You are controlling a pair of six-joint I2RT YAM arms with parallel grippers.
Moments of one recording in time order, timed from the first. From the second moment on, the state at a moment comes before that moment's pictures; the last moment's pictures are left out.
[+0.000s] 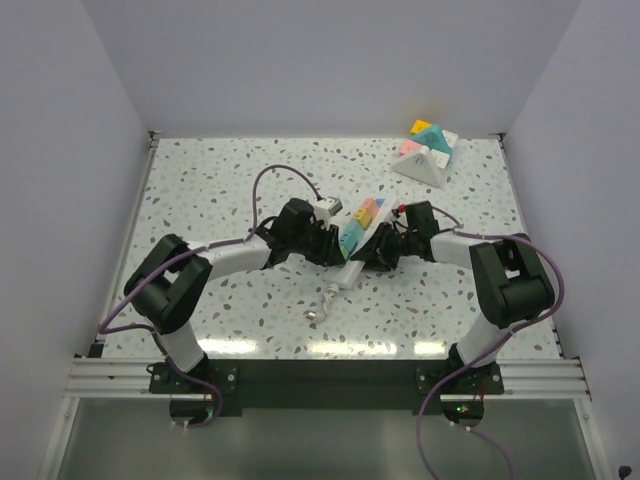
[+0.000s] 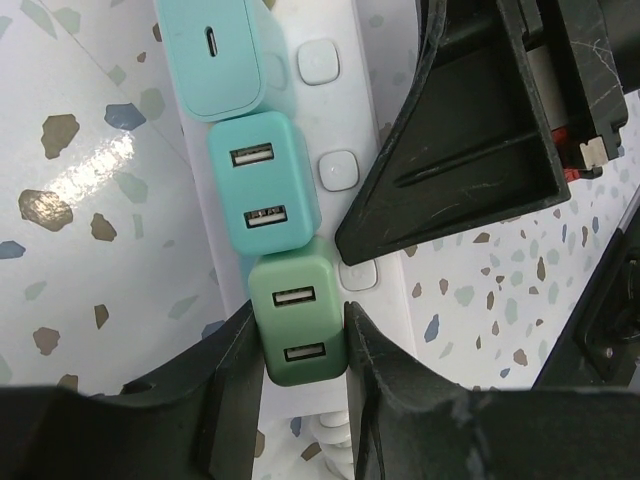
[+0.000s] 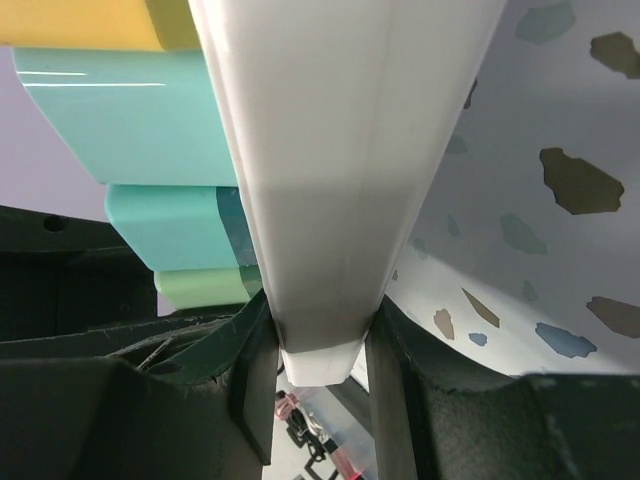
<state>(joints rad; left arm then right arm) -0.68 1.73 0.96 0.09 0.38 -0.36 0.27 1.70 0.78 -0.03 -0.71 0.91</state>
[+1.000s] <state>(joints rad) 0.03 1.33 0.80 -0.09 0.25 -0.41 0.28 1.74 0.90 -0.23 -0.69 0.73</state>
